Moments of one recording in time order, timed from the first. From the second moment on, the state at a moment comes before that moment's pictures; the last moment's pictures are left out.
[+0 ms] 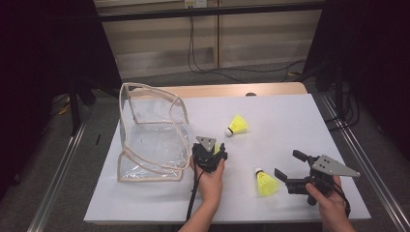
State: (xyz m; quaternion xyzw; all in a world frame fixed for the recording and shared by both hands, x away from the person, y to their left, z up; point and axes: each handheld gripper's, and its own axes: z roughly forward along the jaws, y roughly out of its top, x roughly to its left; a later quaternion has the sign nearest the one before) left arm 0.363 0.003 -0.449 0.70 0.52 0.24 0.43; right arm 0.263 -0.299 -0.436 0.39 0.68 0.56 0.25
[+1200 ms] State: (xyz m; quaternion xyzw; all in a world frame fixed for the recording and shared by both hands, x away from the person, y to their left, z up) left arm 0.380 -0.008 -0.434 0.72 0.49 0.18 0.45; right arm 0.263 -0.299 -0.435 0.39 0.68 0.56 0.25
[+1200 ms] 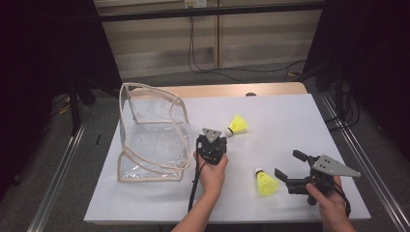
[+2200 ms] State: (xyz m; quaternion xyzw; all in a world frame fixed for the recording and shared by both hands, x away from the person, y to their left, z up) left arm 0.386 -0.003 -0.442 0.73 0.51 0.20 0.41; right arm 0.262 -0.298 -0.435 0.39 0.68 0.56 0.25
